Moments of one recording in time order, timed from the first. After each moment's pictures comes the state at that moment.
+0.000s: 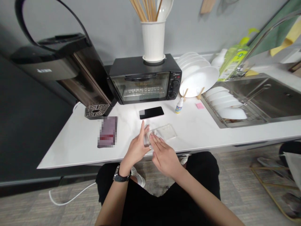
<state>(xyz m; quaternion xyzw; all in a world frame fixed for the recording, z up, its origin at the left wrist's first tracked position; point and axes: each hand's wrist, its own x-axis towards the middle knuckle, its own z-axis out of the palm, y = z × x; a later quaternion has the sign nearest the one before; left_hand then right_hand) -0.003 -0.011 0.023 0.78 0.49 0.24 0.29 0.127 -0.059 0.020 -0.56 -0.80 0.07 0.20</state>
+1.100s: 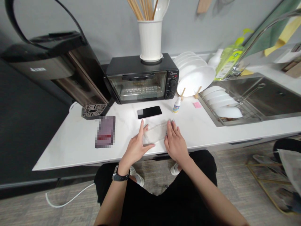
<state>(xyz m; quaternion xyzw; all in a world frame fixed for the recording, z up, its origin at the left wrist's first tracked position) 0.001 -0.012 0.025 0.79 0.50 0.23 0.27 0.163 -0.034 0.010 -0.66 -0.72 0.01 0.21</state>
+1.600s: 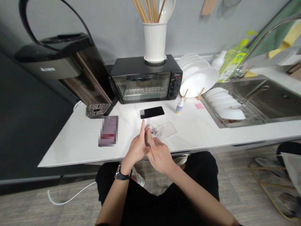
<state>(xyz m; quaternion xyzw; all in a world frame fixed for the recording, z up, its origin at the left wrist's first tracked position) -0.006 -0.015 0.025 0.78 0.49 0.25 0.30 0.102 -0.052 0.025 -0.58 -0.78 0.09 0.21</state>
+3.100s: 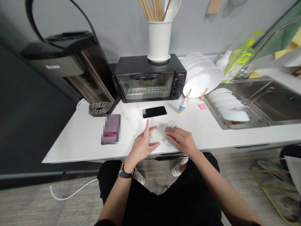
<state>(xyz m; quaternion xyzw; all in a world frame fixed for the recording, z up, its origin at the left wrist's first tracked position) 0.001 -0.017 0.035 0.78 0.50 0.25 0.29 0.181 -0.021 0.013 -0.53 -0.81 0.08 0.22</state>
